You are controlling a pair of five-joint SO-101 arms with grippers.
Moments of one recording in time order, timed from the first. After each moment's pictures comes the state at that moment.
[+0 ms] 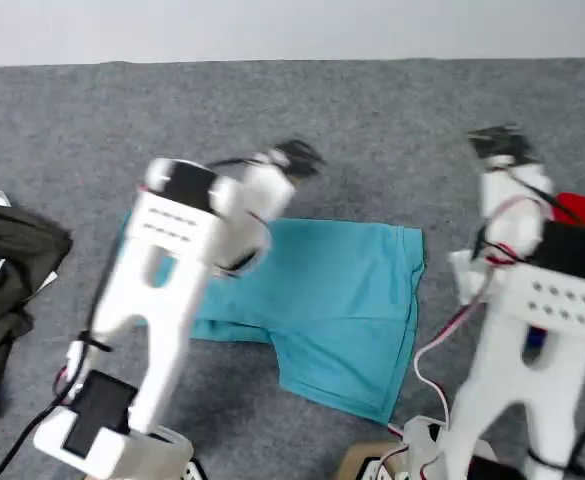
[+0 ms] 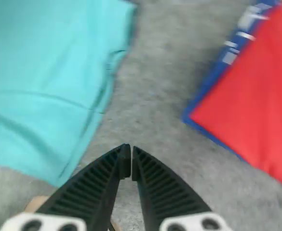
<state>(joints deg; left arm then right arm) 22.2 -2.2 0.0 98.2 -27.1 17.7 -30.1 8.4 100.4 24.7</state>
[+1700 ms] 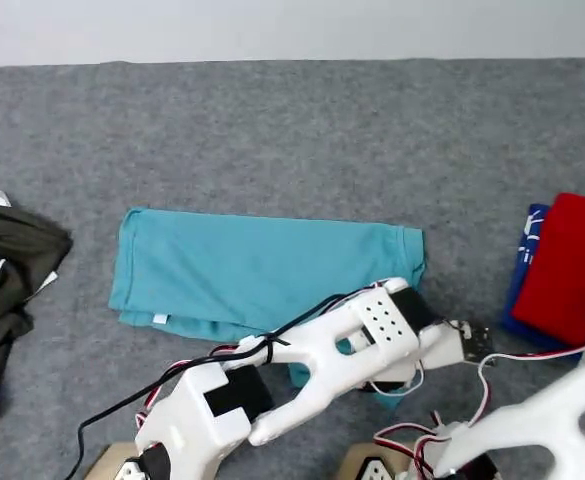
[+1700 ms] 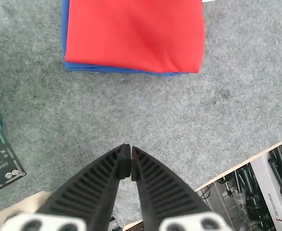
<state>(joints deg) 56.5 30.0 -7.3 89.2 -21.8 54.4 -34.3 8.4 100.5 33.9</state>
